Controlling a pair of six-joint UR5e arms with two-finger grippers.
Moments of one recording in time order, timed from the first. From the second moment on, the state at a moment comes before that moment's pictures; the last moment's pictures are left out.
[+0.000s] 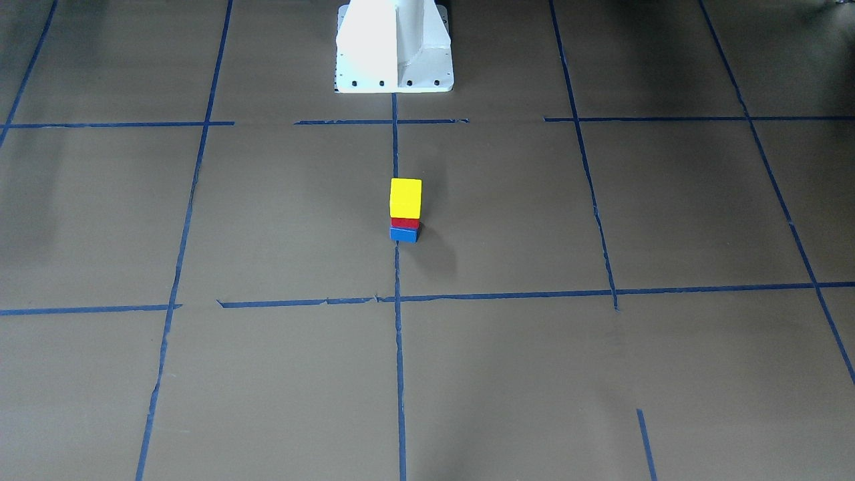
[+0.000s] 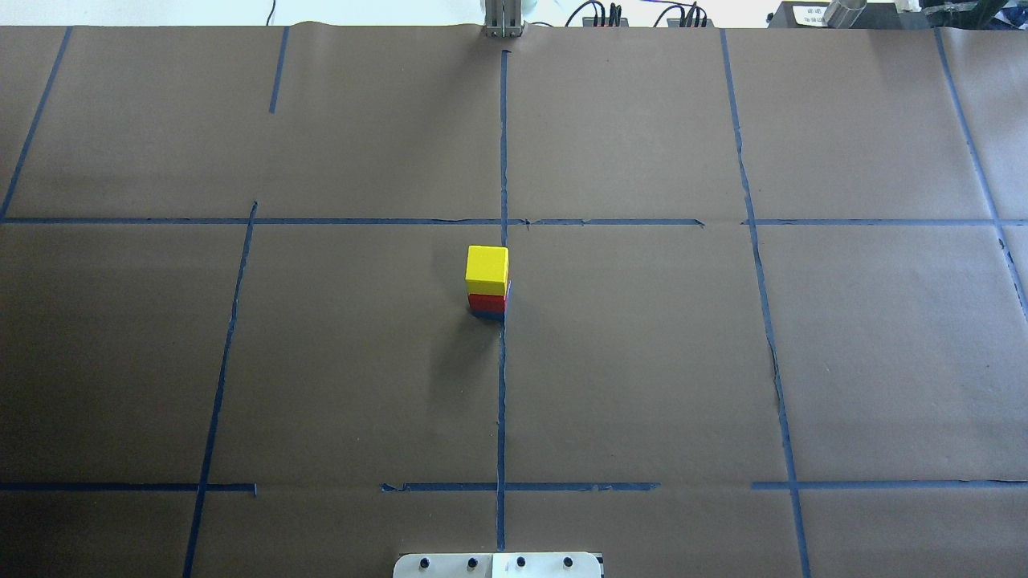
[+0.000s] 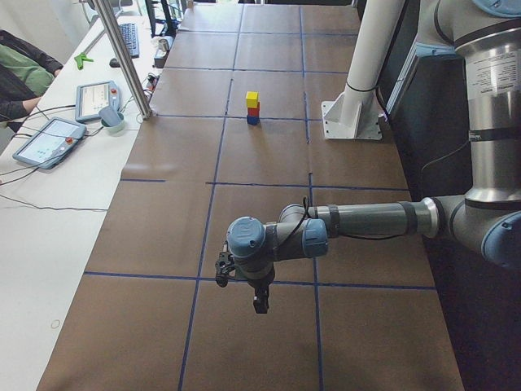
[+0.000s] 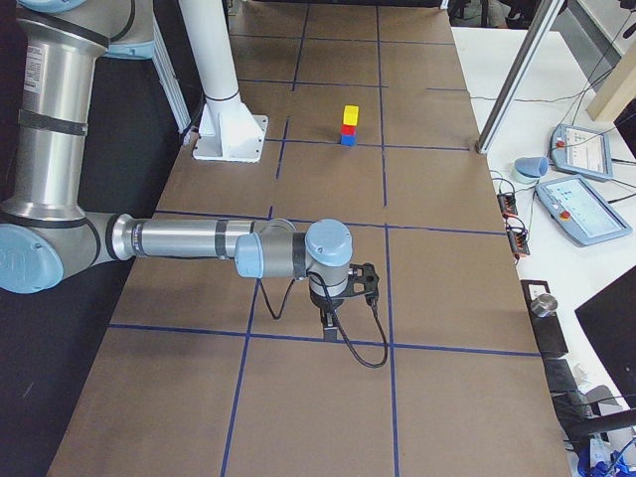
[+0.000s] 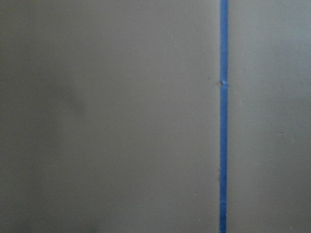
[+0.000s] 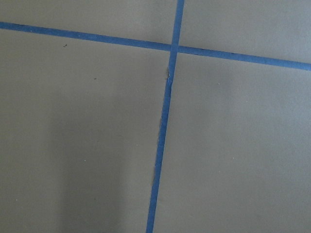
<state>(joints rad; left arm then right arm) -1.55 -1.38 -1.66 -1.51 -2.31 0.13 1.53 -1.78 1.80 -1.53 2.32 -0.05</state>
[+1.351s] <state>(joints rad) -1.55 -1.39 -1.73 -1.51 -2.32 0.13 1.53 -1.77 1.80 -1.53 2.32 -0.05</state>
